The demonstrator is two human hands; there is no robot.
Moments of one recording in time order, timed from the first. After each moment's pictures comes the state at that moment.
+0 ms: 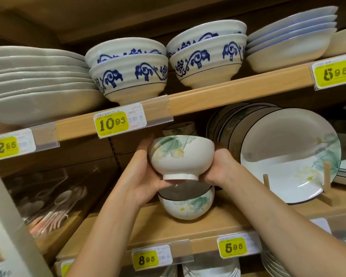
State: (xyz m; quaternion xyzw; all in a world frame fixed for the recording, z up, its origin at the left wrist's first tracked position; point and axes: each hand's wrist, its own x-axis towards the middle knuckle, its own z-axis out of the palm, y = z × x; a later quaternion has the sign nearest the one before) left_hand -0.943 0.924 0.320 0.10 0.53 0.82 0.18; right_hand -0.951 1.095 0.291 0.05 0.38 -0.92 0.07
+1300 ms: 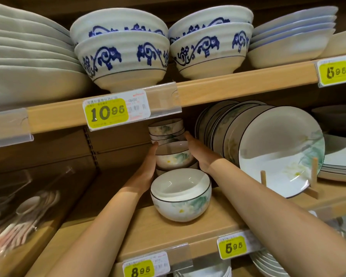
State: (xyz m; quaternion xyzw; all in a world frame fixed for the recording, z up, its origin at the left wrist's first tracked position) left_hand -1.101 0.955 0.250 0.18 0.66 0.73 0.10; right_hand -1.047 1.098 0.279 0.13 0.73 -0.65 -0.14
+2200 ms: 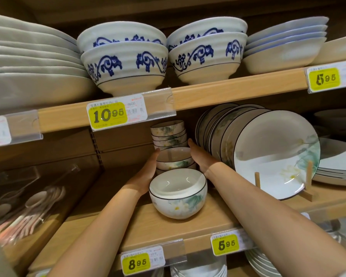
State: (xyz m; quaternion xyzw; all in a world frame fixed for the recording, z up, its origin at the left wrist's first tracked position) left_hand -1.075 0.945 0.250 0.12 0.74 0.66 0.09; right_hand -1.040 1.101 0.269 0.15 0.72 -0.67 -0.11
